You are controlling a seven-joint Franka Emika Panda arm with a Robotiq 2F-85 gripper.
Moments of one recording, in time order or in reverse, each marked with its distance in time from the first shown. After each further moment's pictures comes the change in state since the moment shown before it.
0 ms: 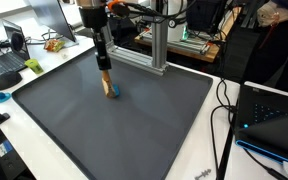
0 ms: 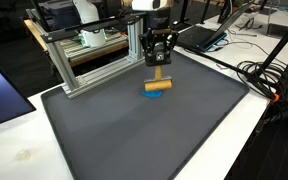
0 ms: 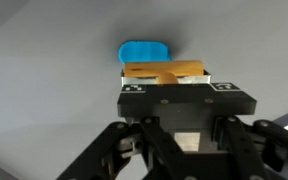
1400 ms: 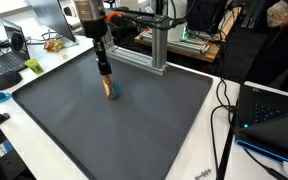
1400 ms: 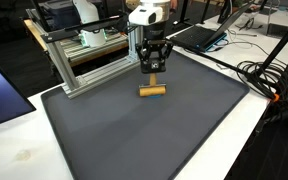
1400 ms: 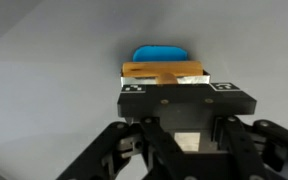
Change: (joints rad) arm 0.016 0.060 -0.039 0.012 0.000 0.000 -0.017
